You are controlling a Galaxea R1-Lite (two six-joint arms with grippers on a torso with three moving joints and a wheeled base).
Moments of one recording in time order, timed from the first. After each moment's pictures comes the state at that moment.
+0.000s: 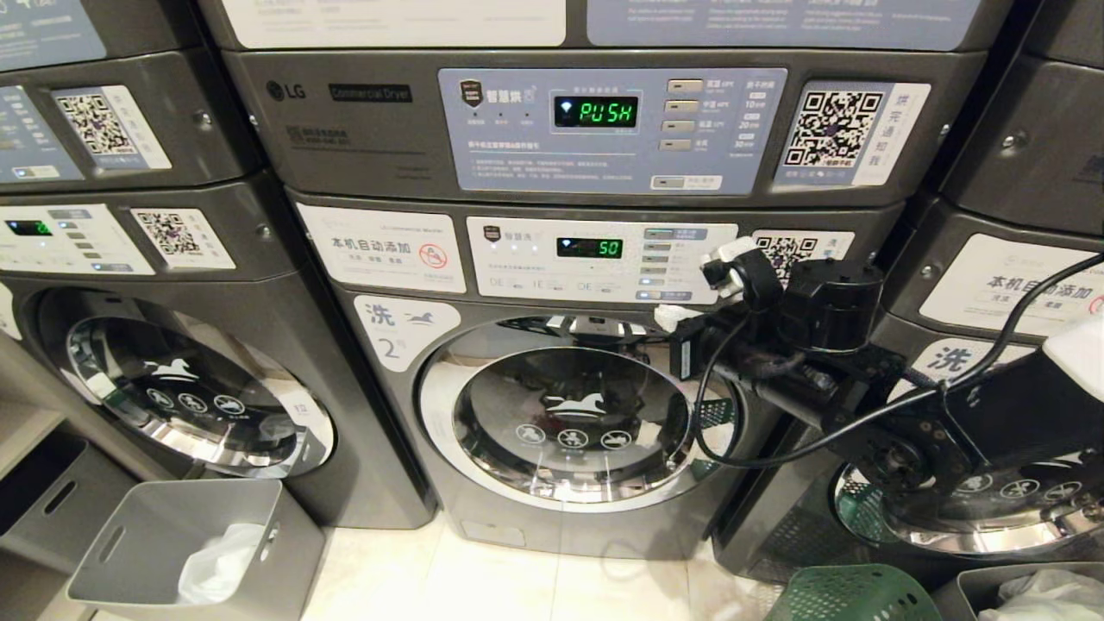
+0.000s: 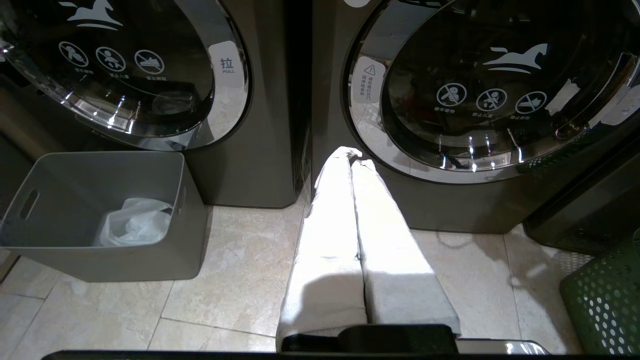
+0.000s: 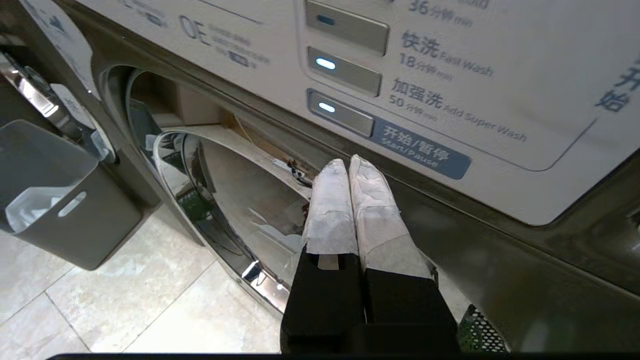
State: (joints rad) left arm 0.00 0.00 -0.04 0.09 0.01 -0.02; right arm 0.46 1.96 -0.98 -0.95 0.02 -0.09
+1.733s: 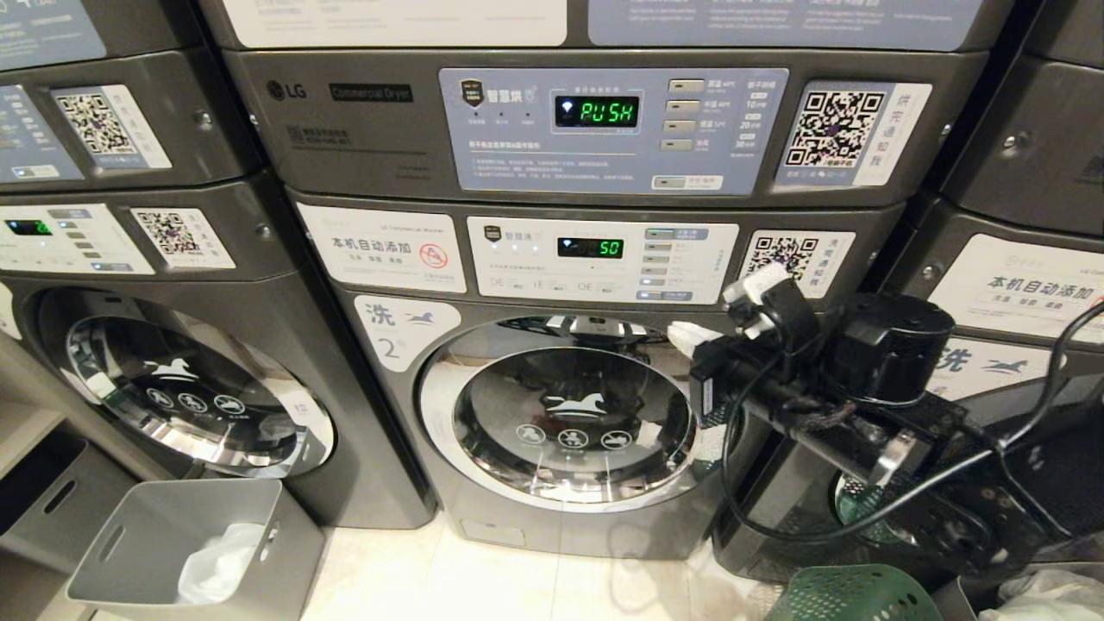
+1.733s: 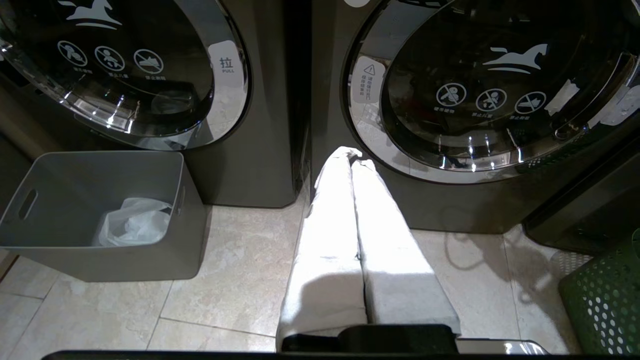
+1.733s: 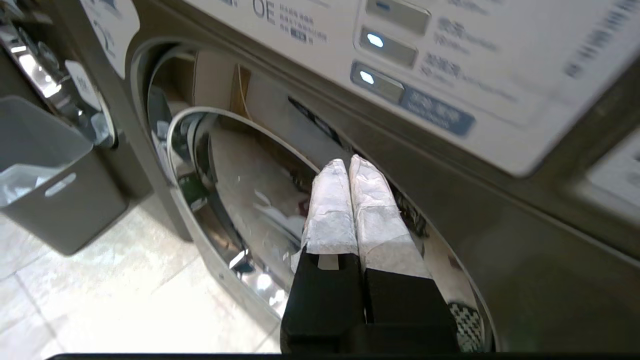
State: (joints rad) left arm 0.00 0.00 -0.04 0.09 0.01 -0.02; right arm 0.50 1.85 -0.74 -1.13 0.02 -0.20
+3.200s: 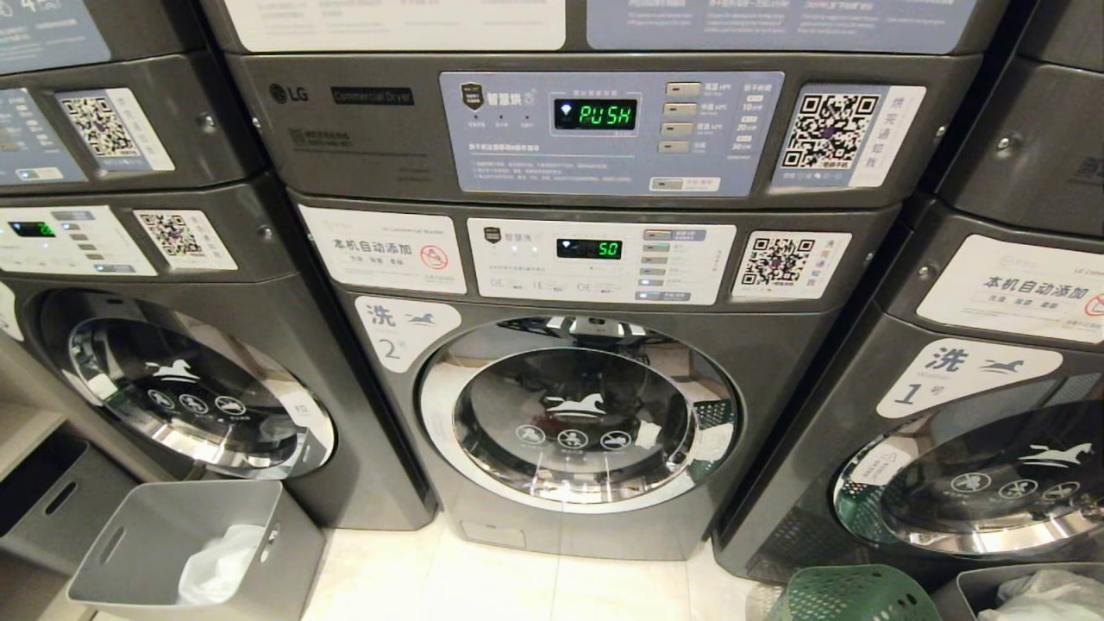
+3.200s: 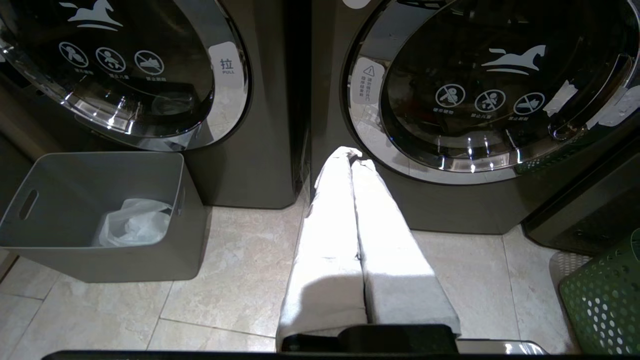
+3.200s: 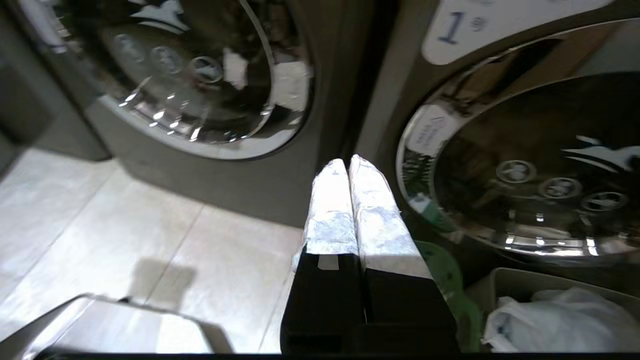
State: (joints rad) left arm 0.00 0.00 -0.04 0.09 0.01 -0.02; right arm 0.01 0.08 -0.03 0.01 0.09 -0.15
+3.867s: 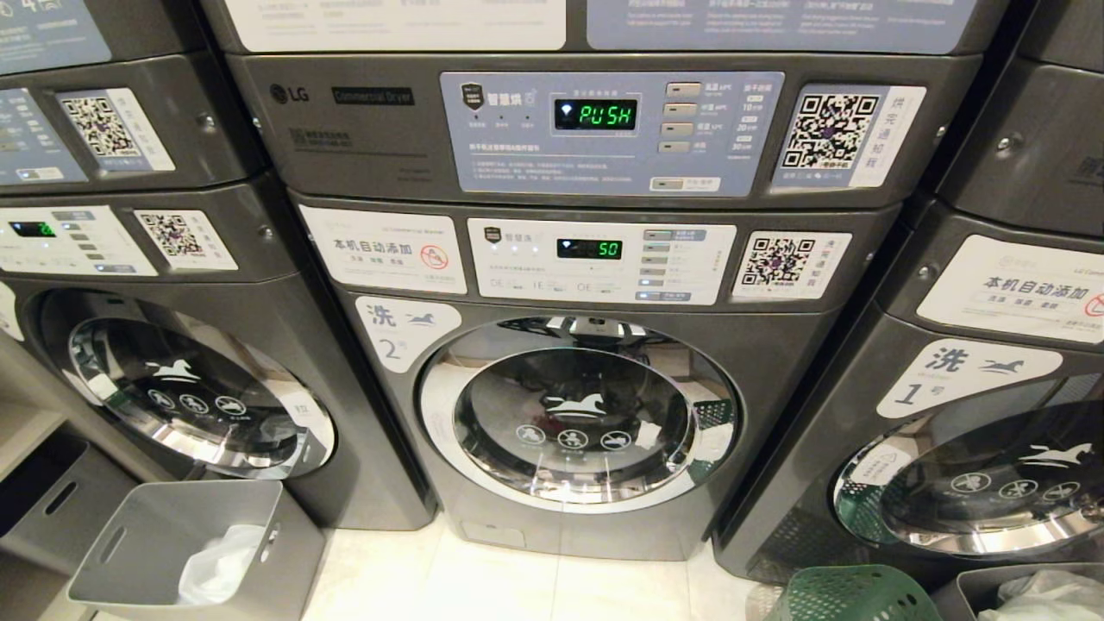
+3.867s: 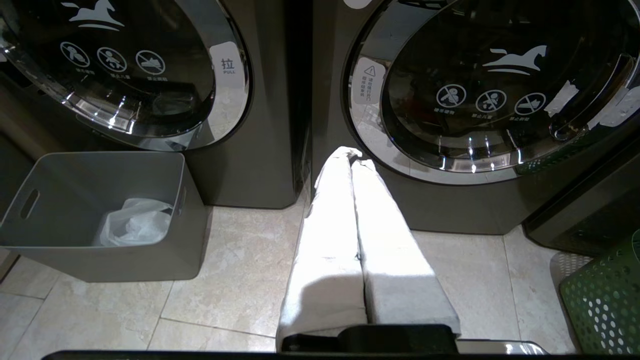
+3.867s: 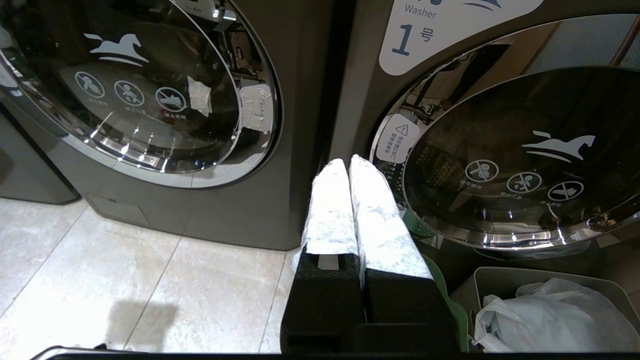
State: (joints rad) left arm 0.00 0.00 -0.04 0.09 0.01 -0.02; right arm 0.00 0.00 0.00 0.00 0.01 -0.11
